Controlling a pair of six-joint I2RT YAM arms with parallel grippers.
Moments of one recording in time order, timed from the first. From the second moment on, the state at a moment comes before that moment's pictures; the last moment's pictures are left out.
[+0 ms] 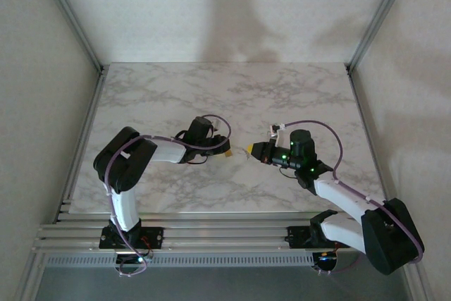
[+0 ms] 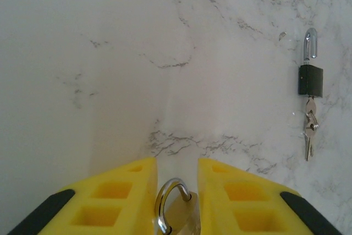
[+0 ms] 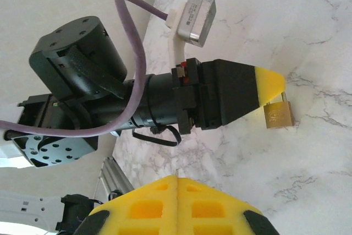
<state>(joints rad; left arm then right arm) -0.58 1.88 0.87 0.26 0.31 -0.75 0.47 1.11 0.42 0.30 -0.63 0.84</state>
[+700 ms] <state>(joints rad) -0.56 1.47 0.71 0.23 0.14 -0.67 0.48 1.20 0.46 0.26 -0.61 0.82</state>
